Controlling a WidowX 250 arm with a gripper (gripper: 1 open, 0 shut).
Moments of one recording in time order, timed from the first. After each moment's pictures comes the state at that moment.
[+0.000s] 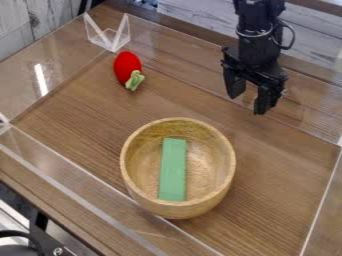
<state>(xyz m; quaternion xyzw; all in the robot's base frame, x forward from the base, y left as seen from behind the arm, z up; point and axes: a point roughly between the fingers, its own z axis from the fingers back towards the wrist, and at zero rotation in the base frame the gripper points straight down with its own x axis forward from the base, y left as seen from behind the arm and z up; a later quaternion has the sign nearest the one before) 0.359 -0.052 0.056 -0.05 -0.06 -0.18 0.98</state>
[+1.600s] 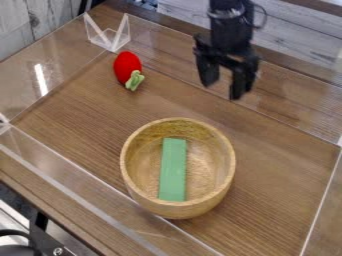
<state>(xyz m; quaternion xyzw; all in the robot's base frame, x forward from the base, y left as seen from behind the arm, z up) 0.344 0.008 0.079 -0.06 -0.04 -0.09 0.99</state>
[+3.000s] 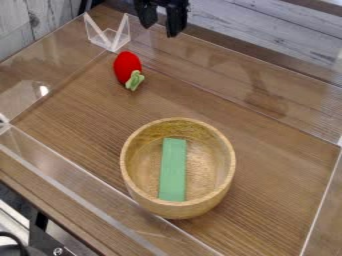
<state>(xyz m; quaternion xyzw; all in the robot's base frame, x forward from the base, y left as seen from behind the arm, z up) 0.368 0.119 0.108 -0.02 -0.07 -0.03 1.00</state>
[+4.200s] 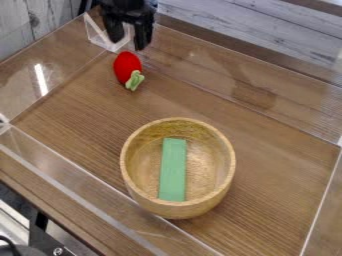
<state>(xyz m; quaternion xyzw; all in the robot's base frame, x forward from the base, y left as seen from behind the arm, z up) 0.368 0.178 0.065 -0.01 -0.03 0.03 1.00</state>
